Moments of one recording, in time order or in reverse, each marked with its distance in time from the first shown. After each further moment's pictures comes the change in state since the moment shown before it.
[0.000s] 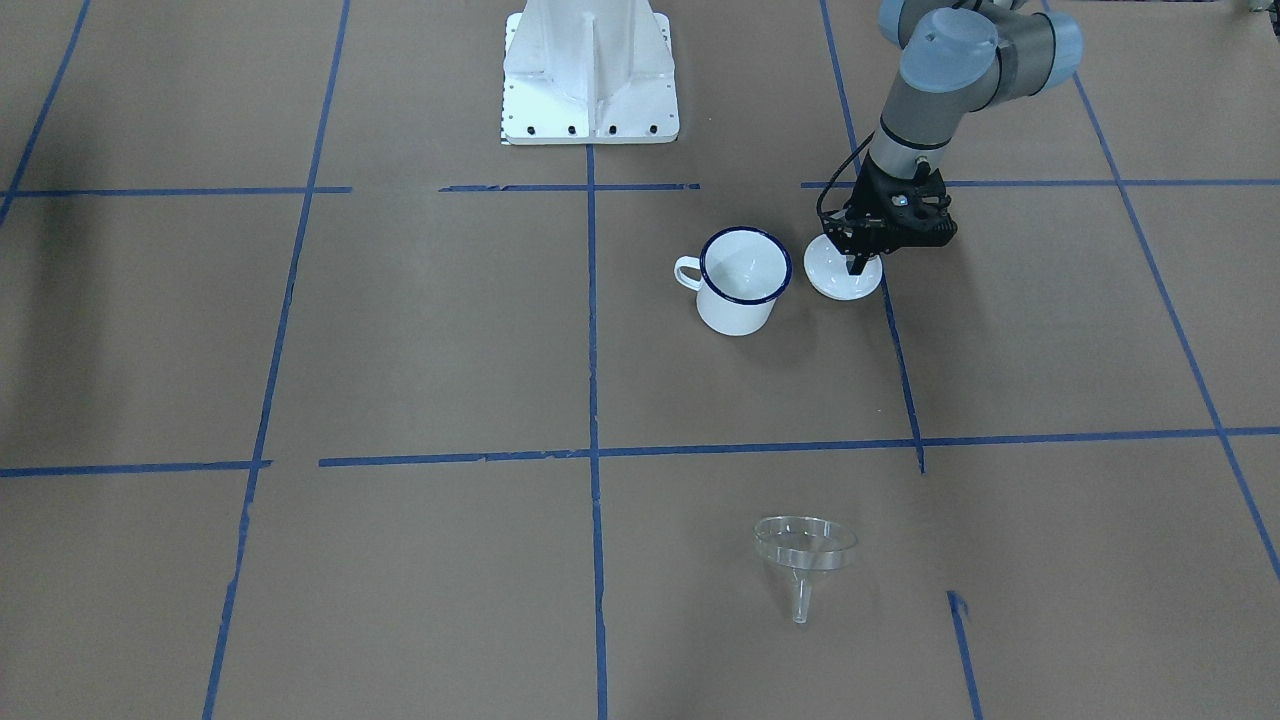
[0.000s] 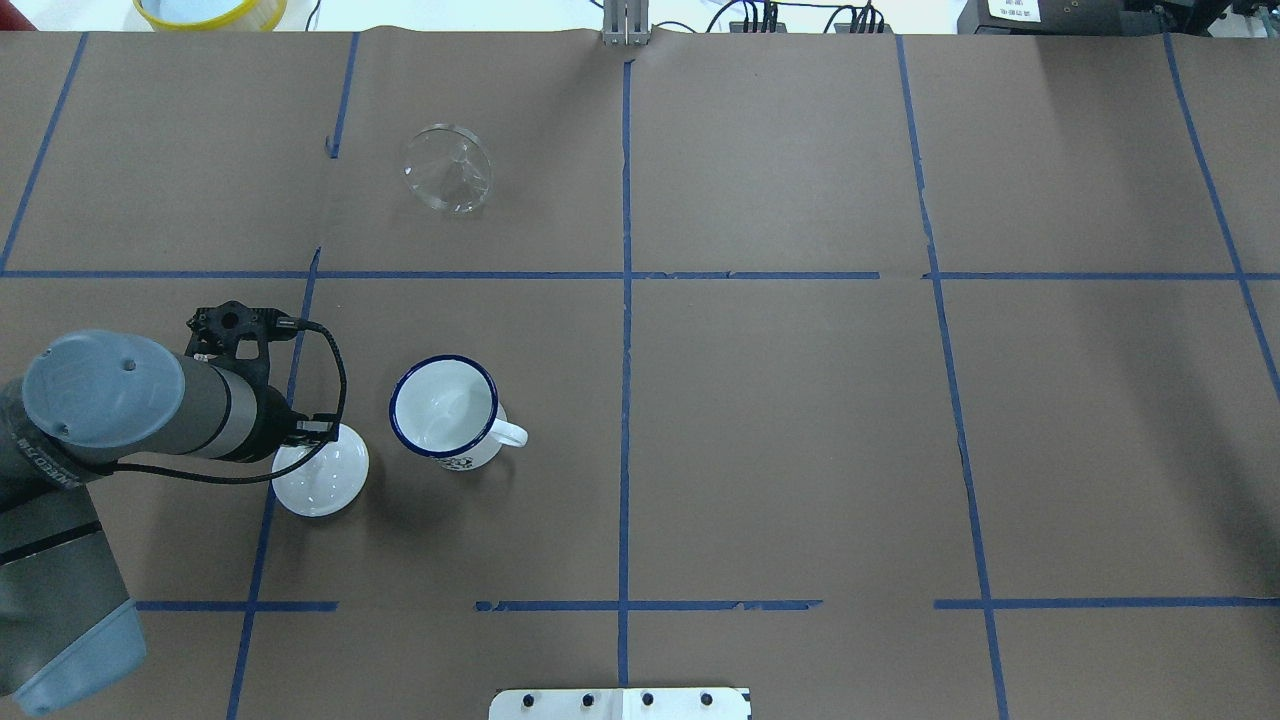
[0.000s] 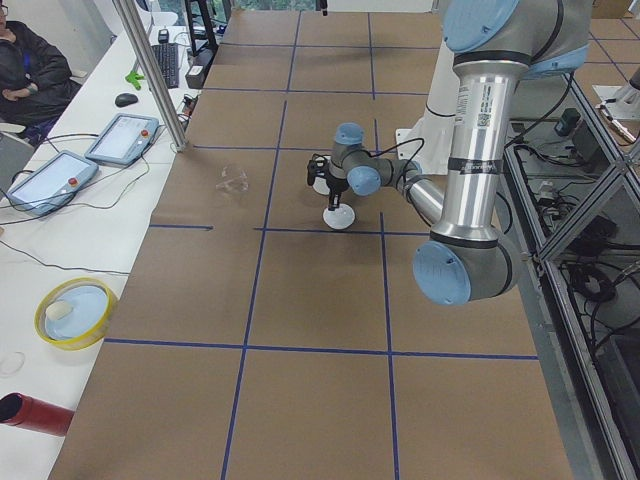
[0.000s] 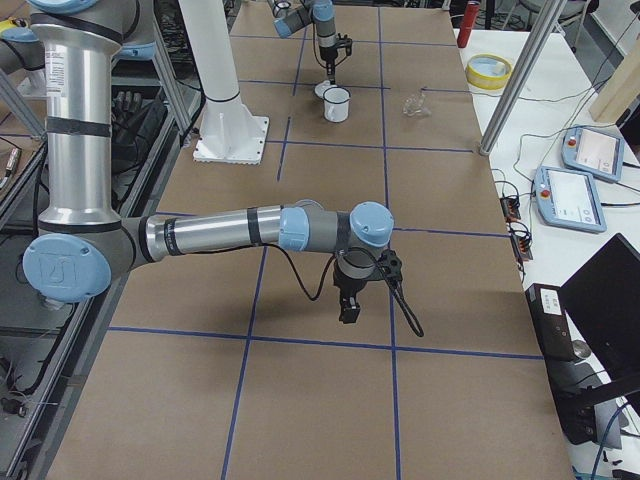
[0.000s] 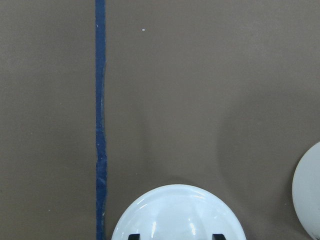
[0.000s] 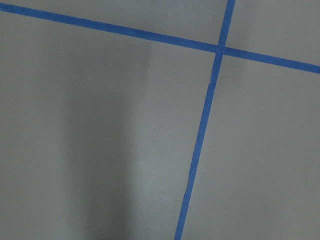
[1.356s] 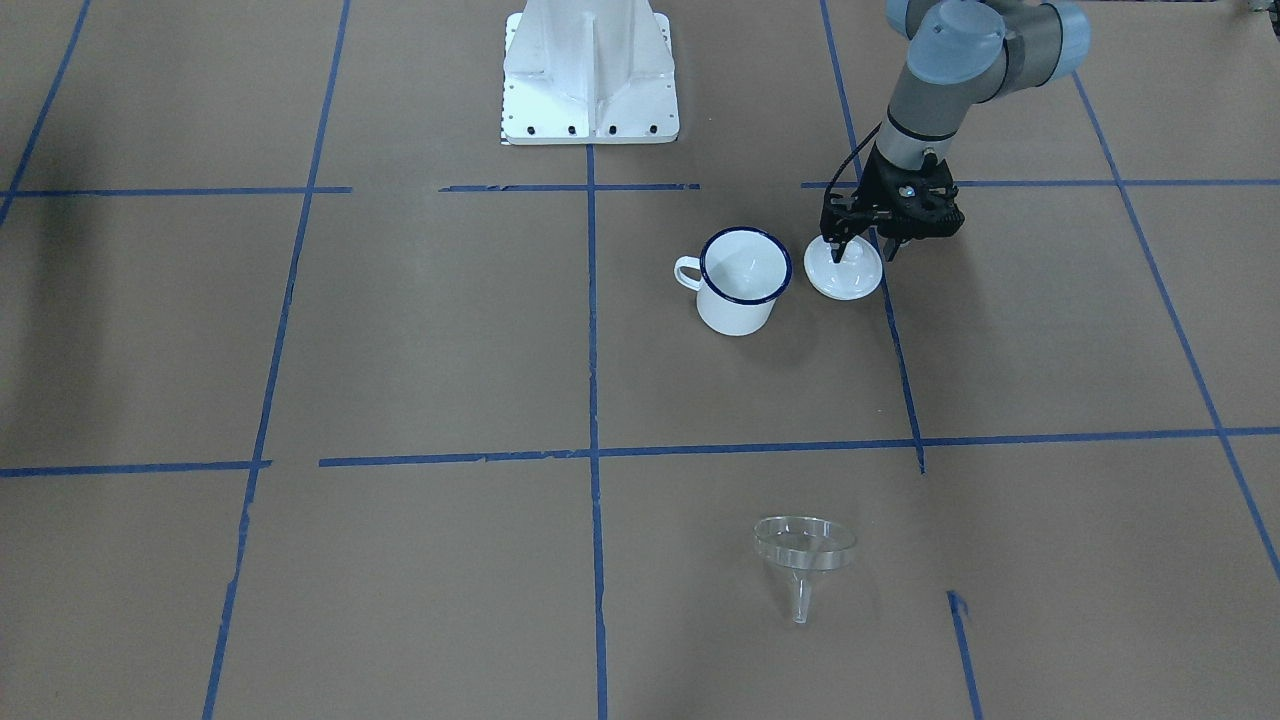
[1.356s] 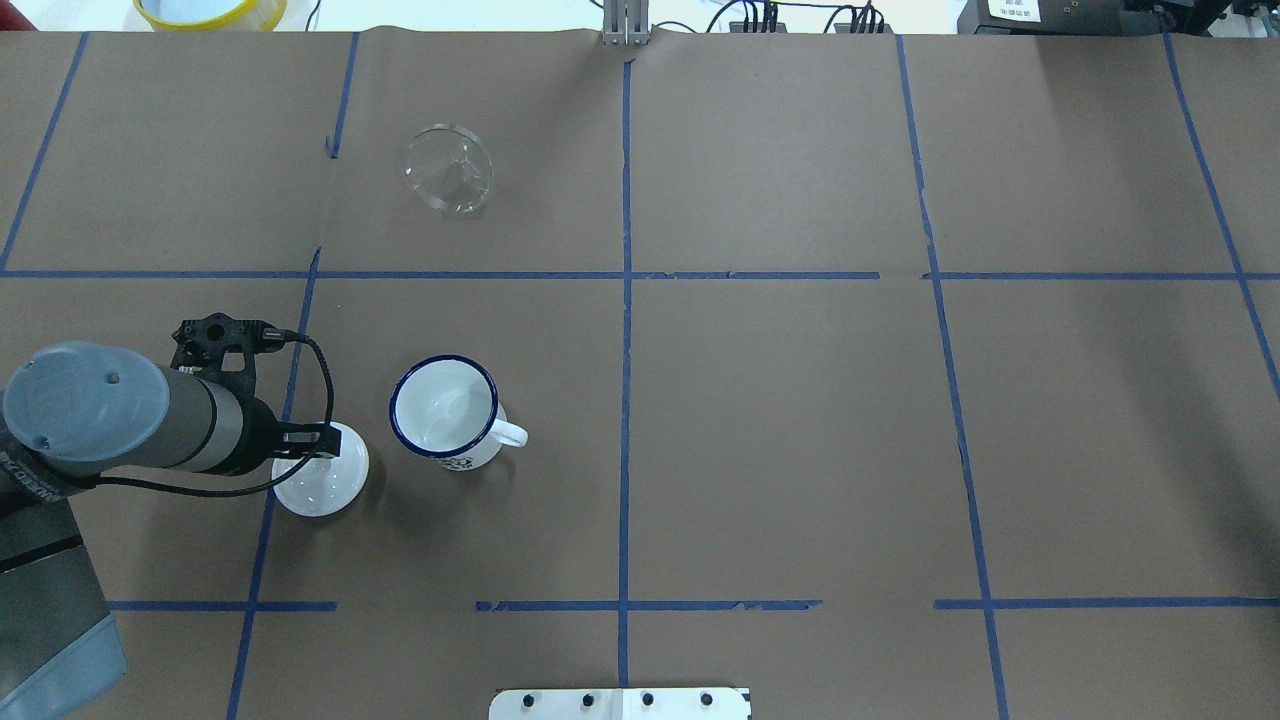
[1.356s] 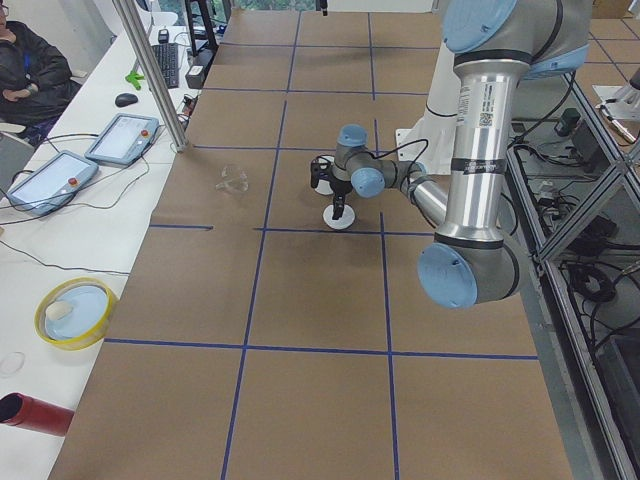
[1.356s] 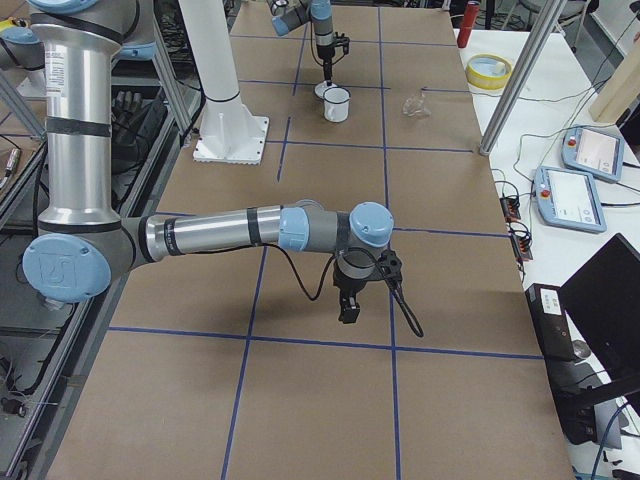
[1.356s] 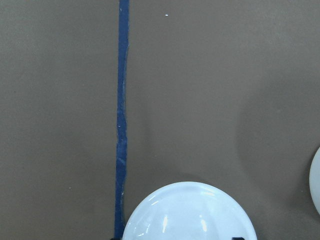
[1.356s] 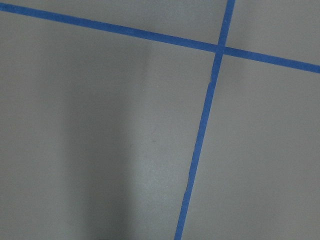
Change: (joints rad) left arm 0.017 0.034 -0.023 0.001 -0.005 -0.024; right arm 0.000 0.000 0.000 0.000 0.000 0.000
